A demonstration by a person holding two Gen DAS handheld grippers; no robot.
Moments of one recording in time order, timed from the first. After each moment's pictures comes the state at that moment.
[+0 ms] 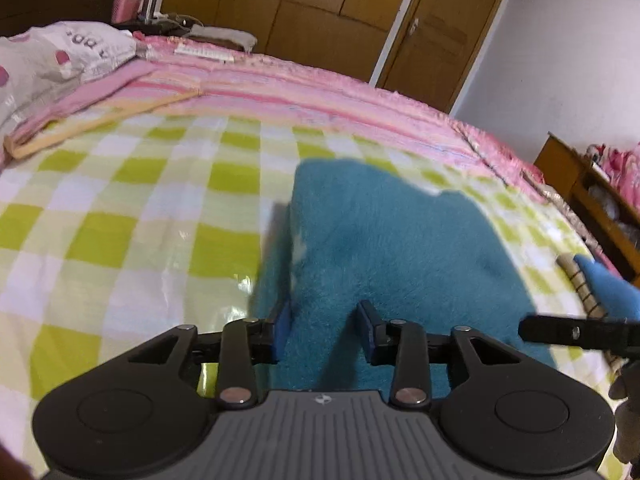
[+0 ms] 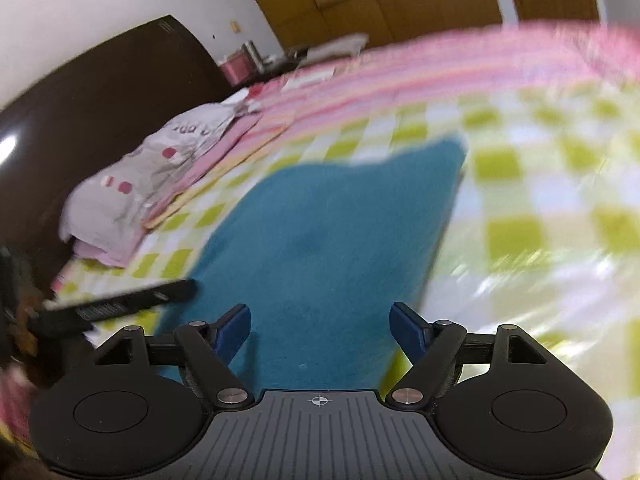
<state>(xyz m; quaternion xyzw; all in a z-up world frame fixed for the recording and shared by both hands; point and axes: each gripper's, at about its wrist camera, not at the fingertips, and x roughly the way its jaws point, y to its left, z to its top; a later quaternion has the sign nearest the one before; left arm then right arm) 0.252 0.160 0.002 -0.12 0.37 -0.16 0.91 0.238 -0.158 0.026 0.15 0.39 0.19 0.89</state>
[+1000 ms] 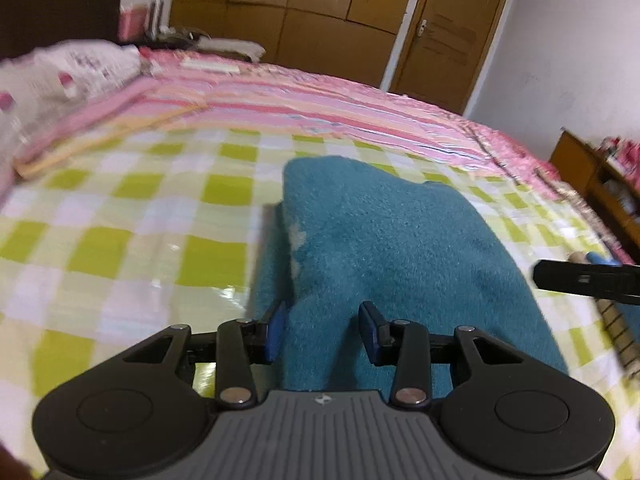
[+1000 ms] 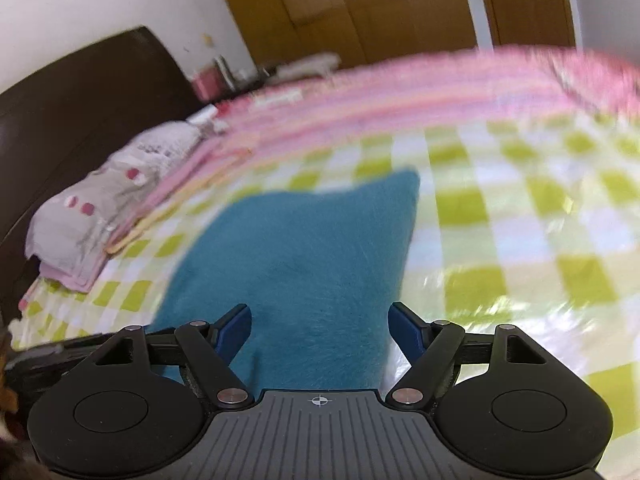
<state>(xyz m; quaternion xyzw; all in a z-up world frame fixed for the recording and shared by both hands) 0.238 0.125 0.020 -0.08 0.35 -0.12 0.92 0.231 -0.164 0.062 0.09 0.34 0.14 0.92</state>
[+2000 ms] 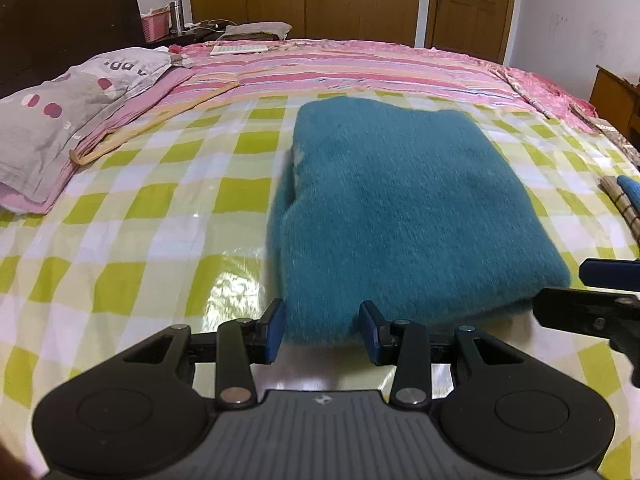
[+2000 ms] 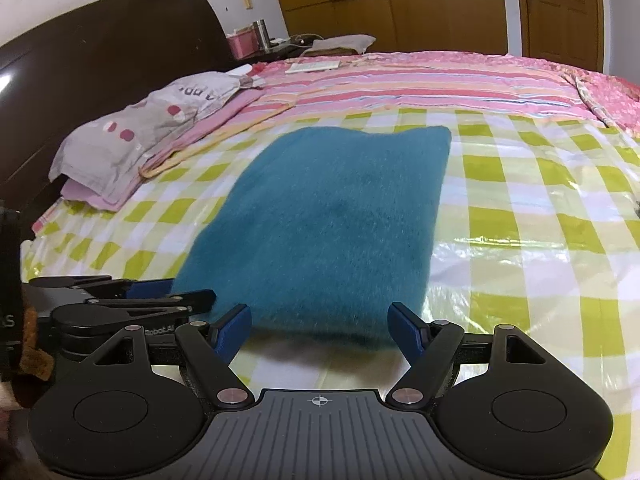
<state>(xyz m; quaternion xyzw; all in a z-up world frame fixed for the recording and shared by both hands) 0.175 0.089 0.019 0.01 0.40 -0.05 0.91 0.156 -0.136 0.055 0.04 0.38 0.17 0.91</state>
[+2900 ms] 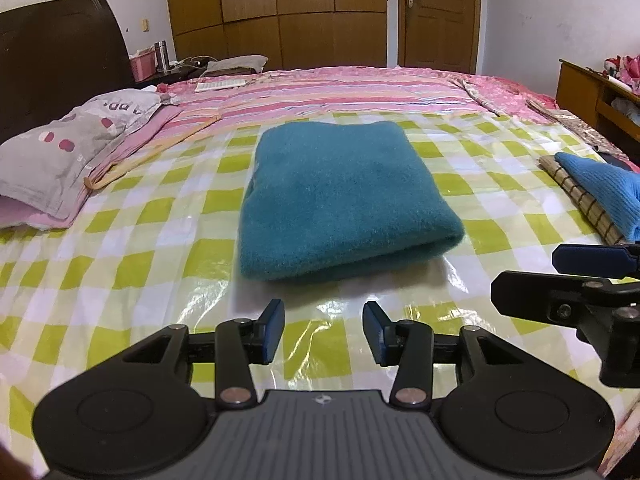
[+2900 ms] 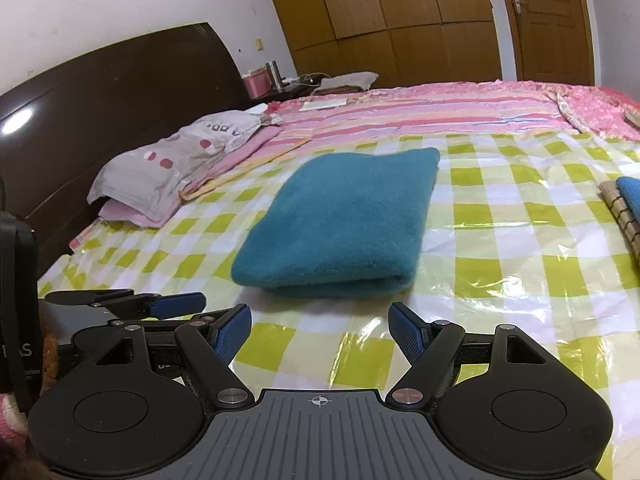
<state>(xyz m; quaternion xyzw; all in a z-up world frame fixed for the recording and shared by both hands) 0.073 0.058 0.053 0.04 0.36 -0.07 0.93 0.052 -0.154 0.083 0.07 0.33 0.17 0.93</state>
